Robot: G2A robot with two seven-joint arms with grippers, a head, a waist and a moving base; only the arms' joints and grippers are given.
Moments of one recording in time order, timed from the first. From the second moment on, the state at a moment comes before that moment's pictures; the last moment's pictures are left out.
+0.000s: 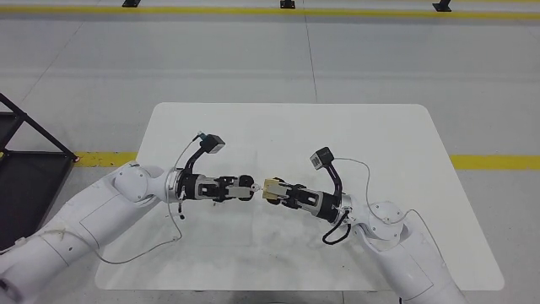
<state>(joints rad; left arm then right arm) 0.79 -0.69 -0.45 -1.43 -0.79 -0.82 -0.97 -1.37 -1.16 1.05 -1.66 0.35 -0.32 0.79</state>
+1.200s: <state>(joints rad) 0.89 -0.73 -0.63 -1.47 -0.73 -0.60 -1.00 -1.37 -1.16 1.05 -1.66 0.35 -0.32 0.79</state>
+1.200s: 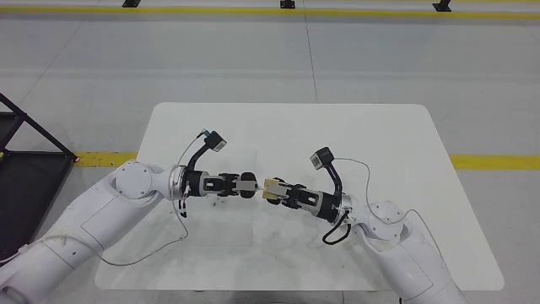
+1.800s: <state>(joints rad) 0.96 -0.74 -0.72 -1.51 -0.69 -0.56 -0.99 -1.37 -1.16 1.05 -1.66 0.35 -0.32 0.79</state>
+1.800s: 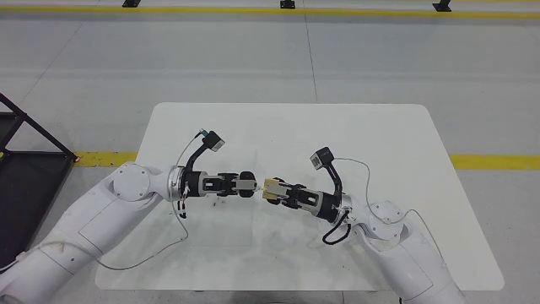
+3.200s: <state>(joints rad) 1.03 -0.79 -0.83 -1.53 -0.56 -0.54 -1.01 -1.37 -1.16 1.05 -1.66 0.35 -0.32 0.79</state>
